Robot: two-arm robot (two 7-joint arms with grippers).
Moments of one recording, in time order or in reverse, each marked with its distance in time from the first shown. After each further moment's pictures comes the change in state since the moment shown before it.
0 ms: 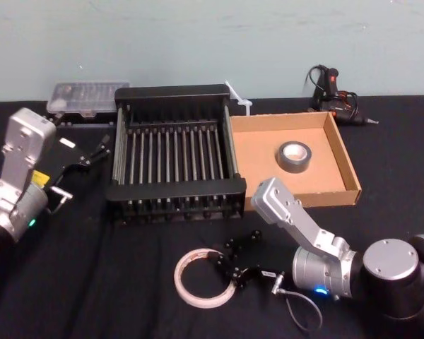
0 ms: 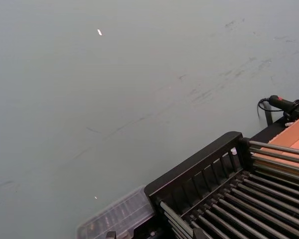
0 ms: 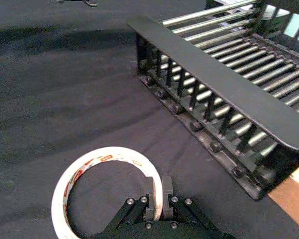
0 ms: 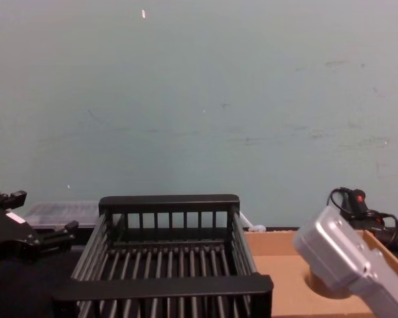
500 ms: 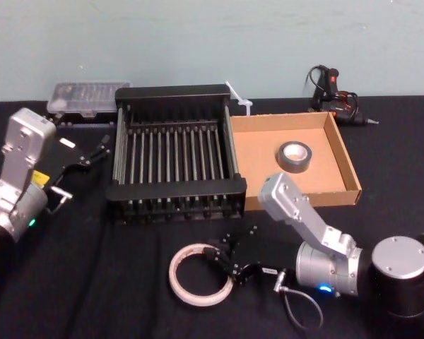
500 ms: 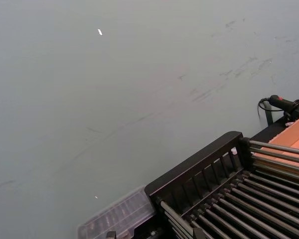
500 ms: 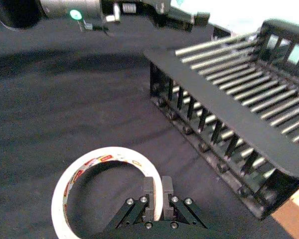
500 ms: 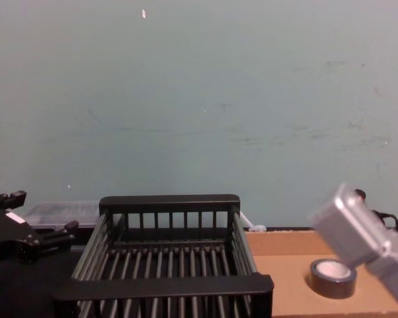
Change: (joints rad) left arm 0.000 0.000 0.000 0.000 0.000 0.000 0.000; right arm -0.011 0.019 0.012 -0.041 0.036 -0.043 0.039
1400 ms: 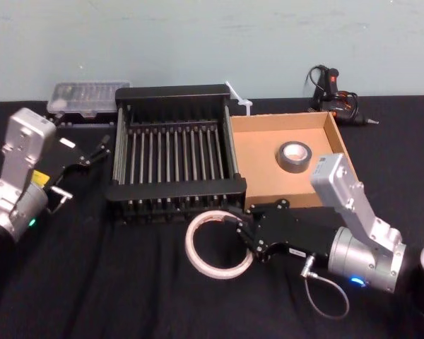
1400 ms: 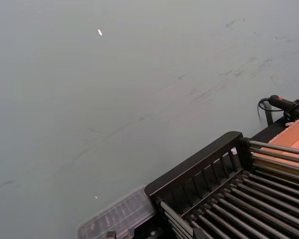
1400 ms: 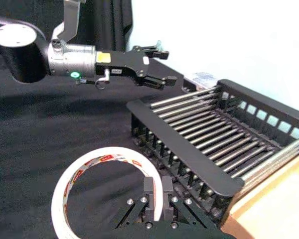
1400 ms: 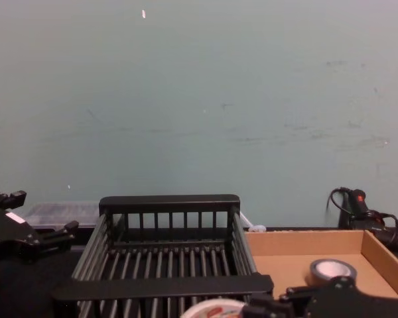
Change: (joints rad) left arm 0.000 0.000 0.000 0.000 0.000 0.000 0.000; right arm -0.109 0.088 0.108 -0.176 0.073 -0.105 -0.055
